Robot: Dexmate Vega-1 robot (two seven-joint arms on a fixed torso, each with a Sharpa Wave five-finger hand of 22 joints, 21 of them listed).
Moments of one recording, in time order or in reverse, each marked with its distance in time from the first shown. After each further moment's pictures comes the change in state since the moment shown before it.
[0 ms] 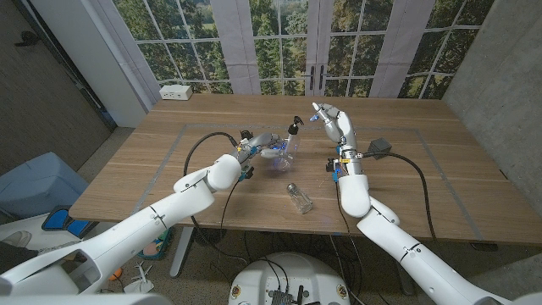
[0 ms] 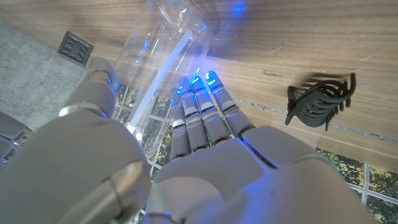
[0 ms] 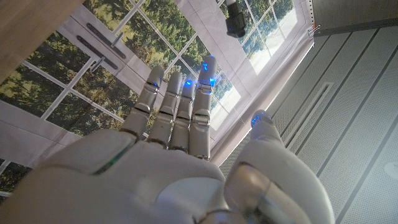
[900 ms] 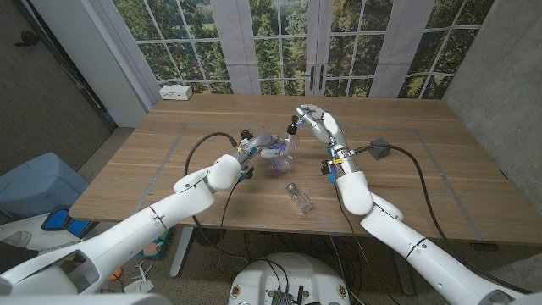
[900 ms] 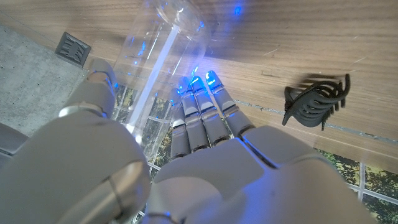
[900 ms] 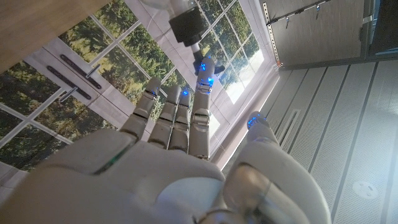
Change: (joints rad) left arm -0.002 0.004 0.005 -0.013 0.002 0.034 -0.006; left_hand -0.003 0.003 -0.004 0.004 0.002 0.006 -0.002 -0.010 -0.001 0.003 -0.003 0.000 0.001 -0.001 0.001 -0.007 0.000 0.000 0.000 0.004 0.000; right arm 0.038 -0.076 -0.050 -0.036 0.020 0.004 0.164; right_hand -0.025 0.025 0.024 -0.013 0.019 -0.015 -0.021 -0.070 -0.049 -0.136 -0.025 -0.060 -0.012 -0.164 -0.021 -0.054 -0.008 -0.131 0.002 -0.050 0.000
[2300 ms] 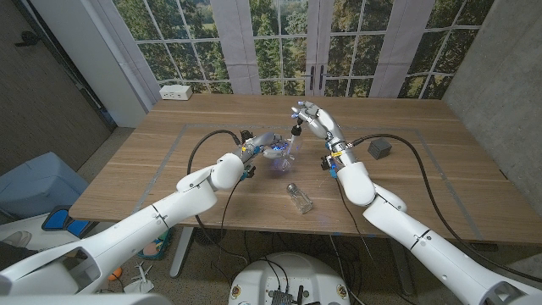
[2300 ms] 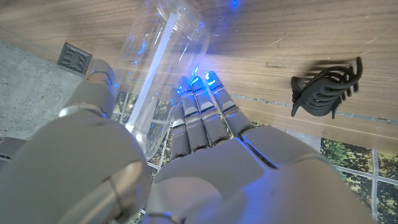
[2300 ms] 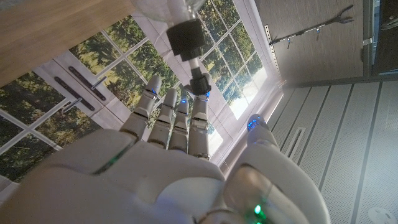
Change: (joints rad) left arm -0.019 0.006 0.033 -0.018 0.067 0.047 -0.017; left_hand 0.000 0.000 -0.004 0.004 -0.001 0.004 -0.002 -0.002 0.000 0.000 0.000 -0.008 -0.001 0.002 0.002 0.000 0.000 -0.006 -0.006 0.008 0.000; right arm 0.023 -0.031 0.003 -0.057 0.045 -0.127 0.076; right_hand -0.050 0.008 0.004 0.004 0.001 -0.227 -0.027 -0.116 0.016 -0.152 -0.001 -0.007 -0.019 -0.063 0.033 -0.023 -0.005 0.031 0.027 -0.012 -0.002
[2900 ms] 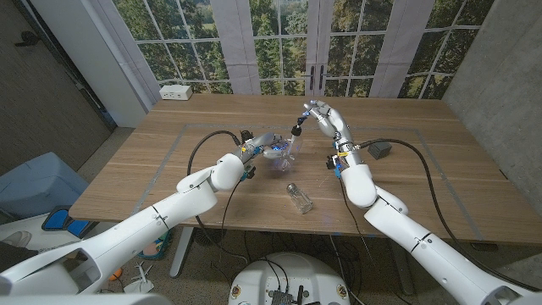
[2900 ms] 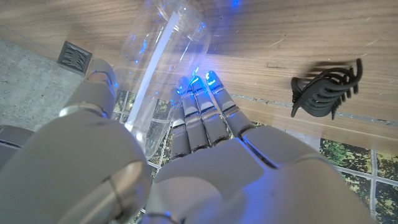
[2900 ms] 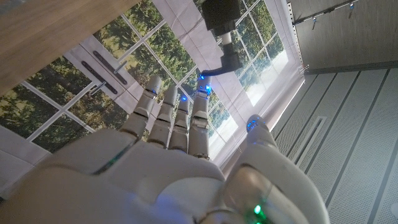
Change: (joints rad) left arm 0.007 -0.005 -0.007 0.000 -0.003 -0.011 0.008; left_hand 0.000 0.000 -0.001 0.001 0.001 0.000 0.000 -0.004 0.001 0.000 0.000 0.003 0.001 0.000 0.000 0.000 0.000 0.000 0.000 0.008 0.000; right arm -0.027 0.016 0.028 0.009 0.004 -0.024 -0.094; right_hand -0.007 0.007 0.000 0.000 -0.006 0.099 0.047 0.040 0.021 0.040 0.025 0.023 0.000 0.033 0.008 0.017 0.003 0.011 0.011 0.000 0.000
